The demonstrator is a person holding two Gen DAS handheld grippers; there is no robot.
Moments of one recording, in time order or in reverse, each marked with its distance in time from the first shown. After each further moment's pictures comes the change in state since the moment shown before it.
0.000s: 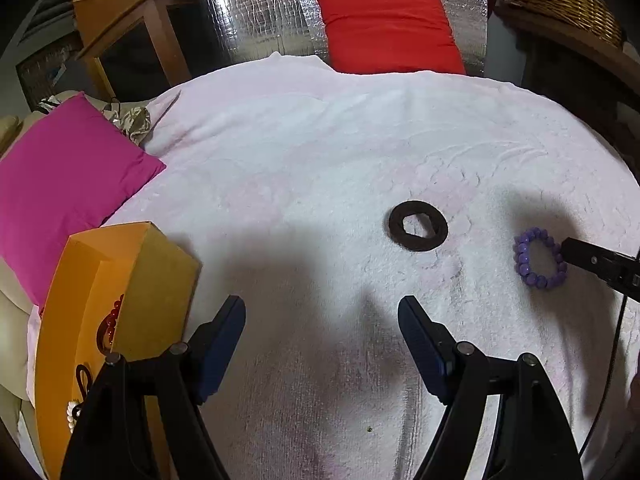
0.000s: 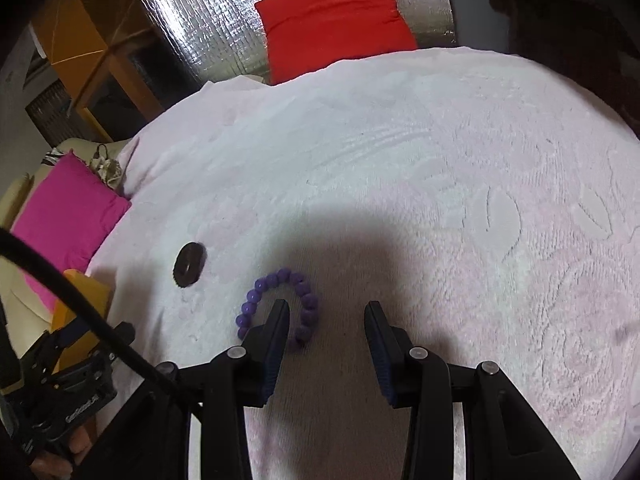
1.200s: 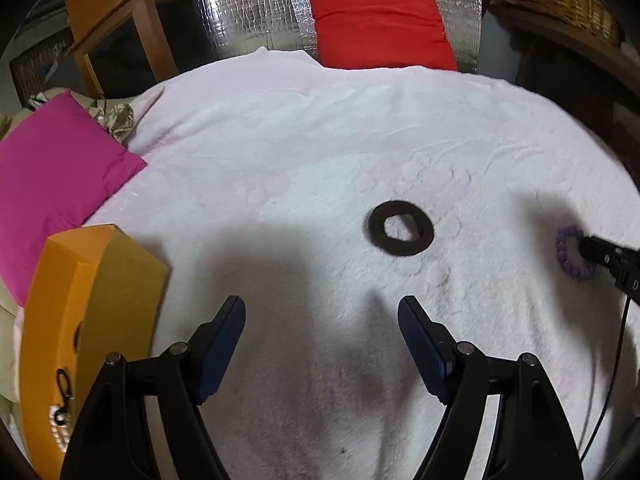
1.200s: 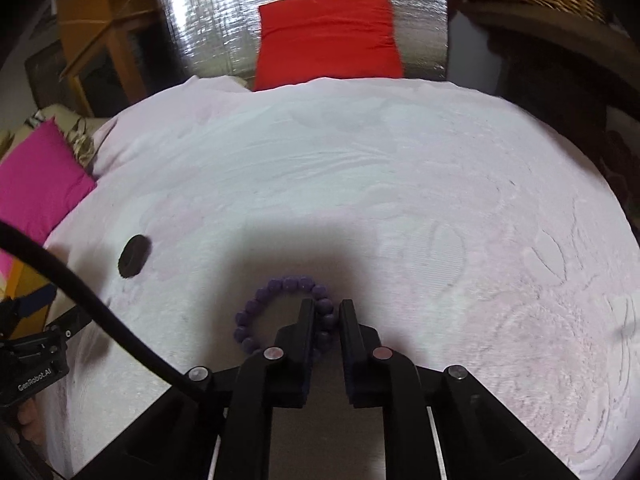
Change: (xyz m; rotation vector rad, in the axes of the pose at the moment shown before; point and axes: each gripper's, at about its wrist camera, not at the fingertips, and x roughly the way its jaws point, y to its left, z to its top) left arm 0.019 -0.012 0.005 -0.019 0.007 -0.054; right arm -0.003 -0.023 0.003 -0.125 -0.056 -0.151
